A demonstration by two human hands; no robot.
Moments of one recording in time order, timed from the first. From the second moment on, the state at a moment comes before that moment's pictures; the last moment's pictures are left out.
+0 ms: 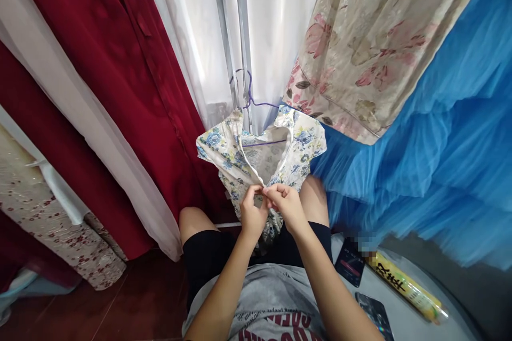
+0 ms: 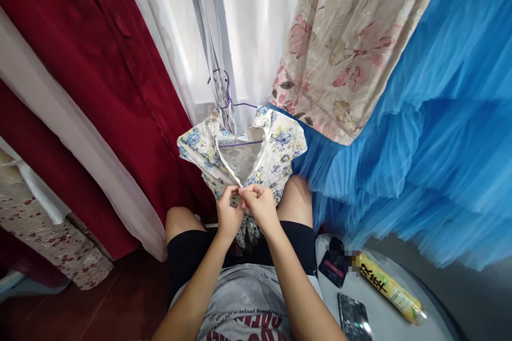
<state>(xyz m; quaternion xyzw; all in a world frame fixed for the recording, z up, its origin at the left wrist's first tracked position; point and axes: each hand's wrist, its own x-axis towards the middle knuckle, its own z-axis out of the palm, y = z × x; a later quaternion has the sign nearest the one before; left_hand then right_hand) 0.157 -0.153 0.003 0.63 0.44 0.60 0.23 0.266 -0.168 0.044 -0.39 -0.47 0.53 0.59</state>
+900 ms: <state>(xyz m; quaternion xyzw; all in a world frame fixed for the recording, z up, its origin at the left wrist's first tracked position) 0.108 -0.052 0.144 0.76 0.32 0.56 0.04 0.259 -0.060 0.156 -0.31 -0.58 0.38 0.65</state>
